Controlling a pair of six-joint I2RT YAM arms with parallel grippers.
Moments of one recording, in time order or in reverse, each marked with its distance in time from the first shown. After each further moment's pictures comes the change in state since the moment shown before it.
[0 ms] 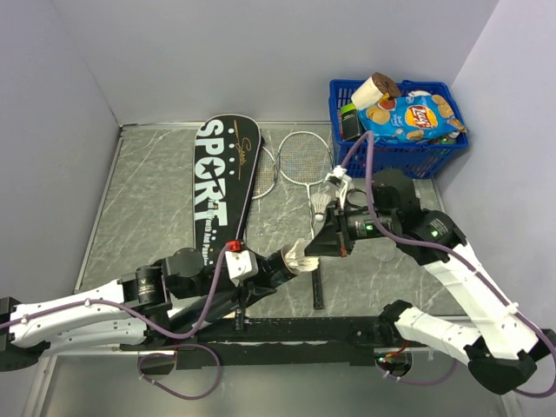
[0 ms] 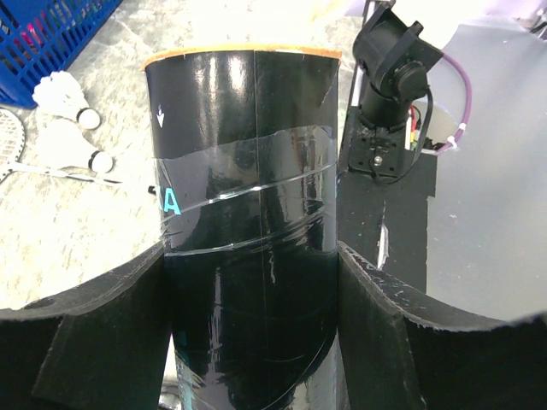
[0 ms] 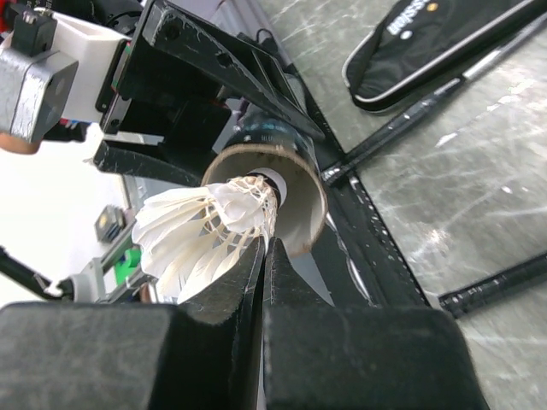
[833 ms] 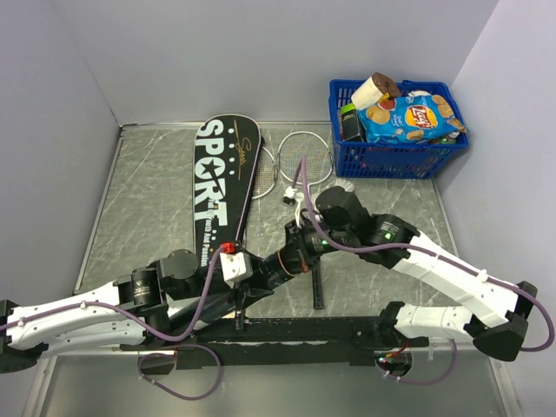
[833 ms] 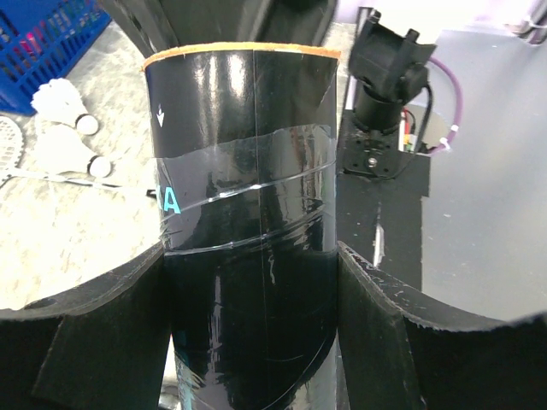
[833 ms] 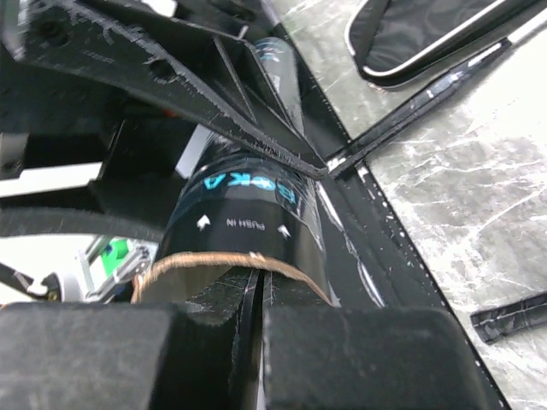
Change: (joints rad) left arm -0.002 -0.047 -0.020 0.000 0.024 0.002; right arm 0.346 0.148 -0.062 0.158 0.280 0.153
